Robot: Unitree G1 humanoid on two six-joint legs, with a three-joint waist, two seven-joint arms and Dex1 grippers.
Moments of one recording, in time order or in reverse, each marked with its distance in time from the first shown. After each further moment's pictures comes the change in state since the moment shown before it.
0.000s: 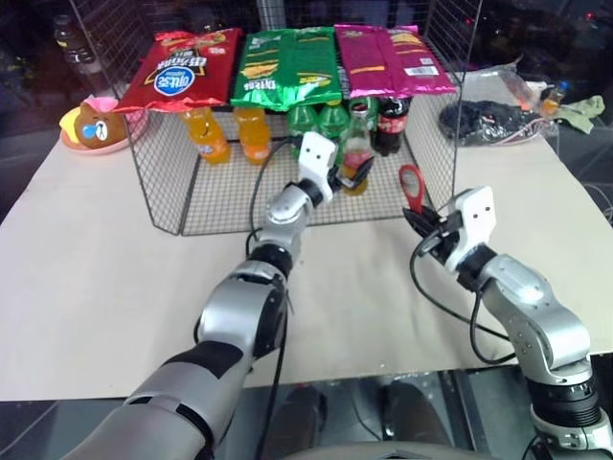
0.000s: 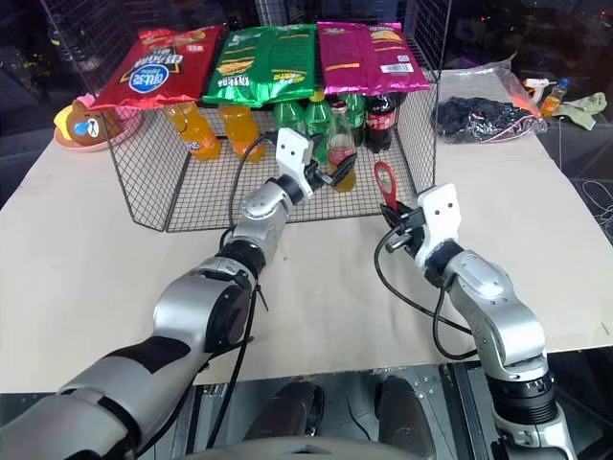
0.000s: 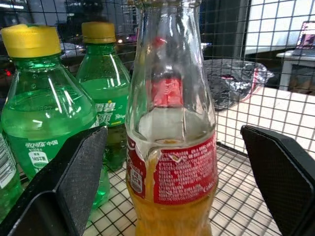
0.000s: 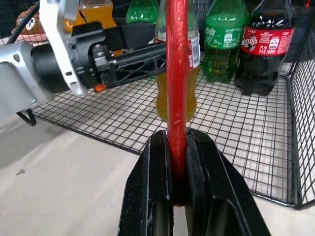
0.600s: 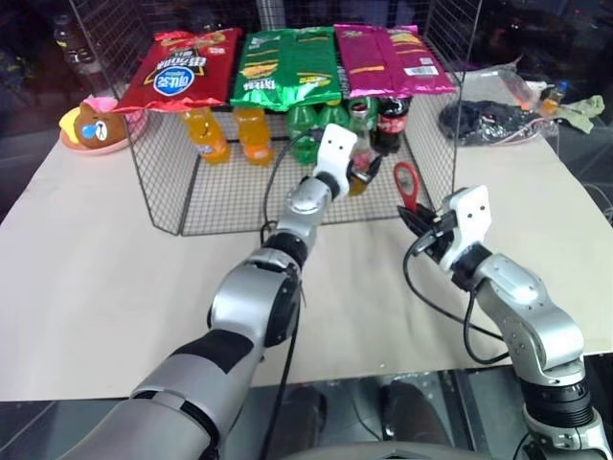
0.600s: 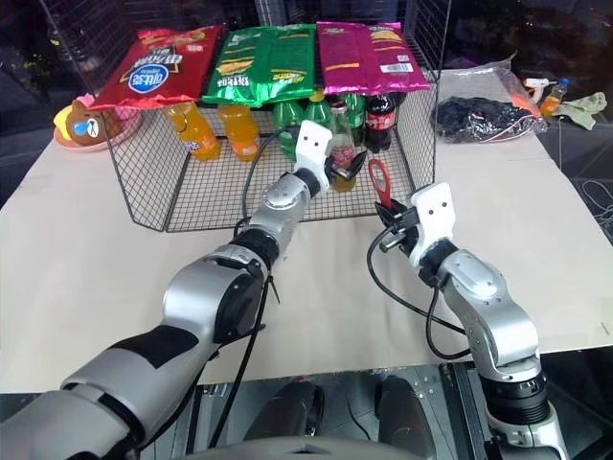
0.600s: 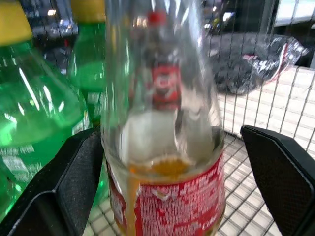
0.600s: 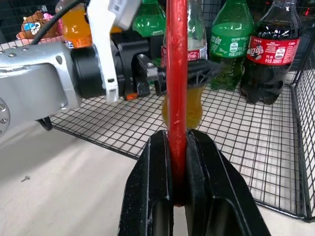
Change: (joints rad) left arm -0.115 -0.064 -0.002 0.080 0.119 0.155 0.220; right arm -0.007 0.033 0.015 -0.009 -0.035 0.000 0.003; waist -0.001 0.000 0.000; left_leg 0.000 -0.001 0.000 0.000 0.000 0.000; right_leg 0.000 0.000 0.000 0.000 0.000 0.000
